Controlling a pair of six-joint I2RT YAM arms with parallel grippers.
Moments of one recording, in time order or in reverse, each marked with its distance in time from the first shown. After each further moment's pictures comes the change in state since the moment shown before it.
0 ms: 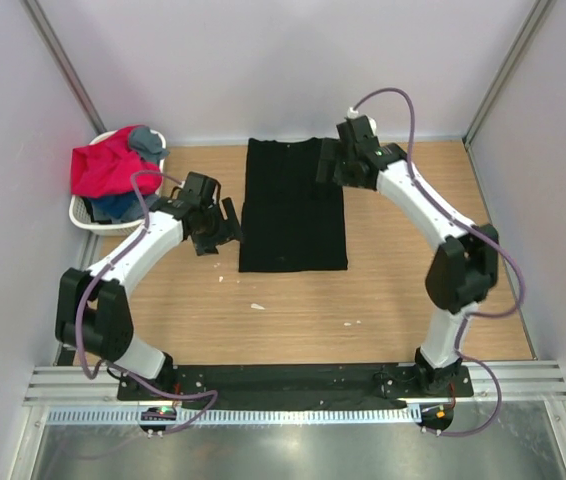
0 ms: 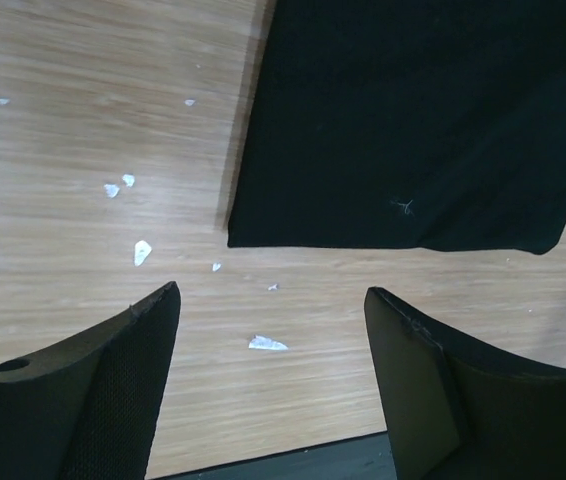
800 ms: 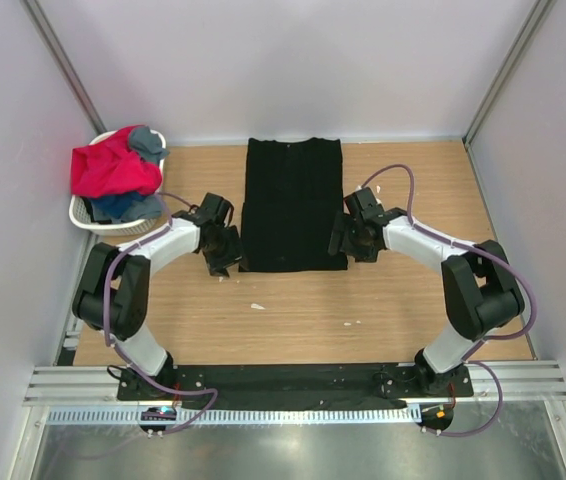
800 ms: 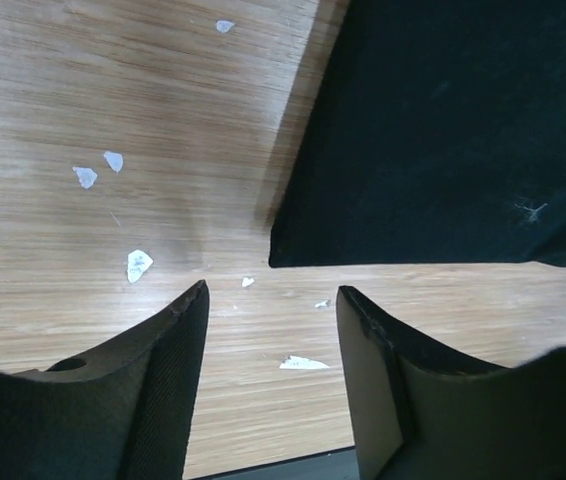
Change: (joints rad) left arm -0.036 0.183 -0.129 0.113 0.067 -0.047; right arm 0.017 -0.303 -0.799 0.225 -0.178 0.178
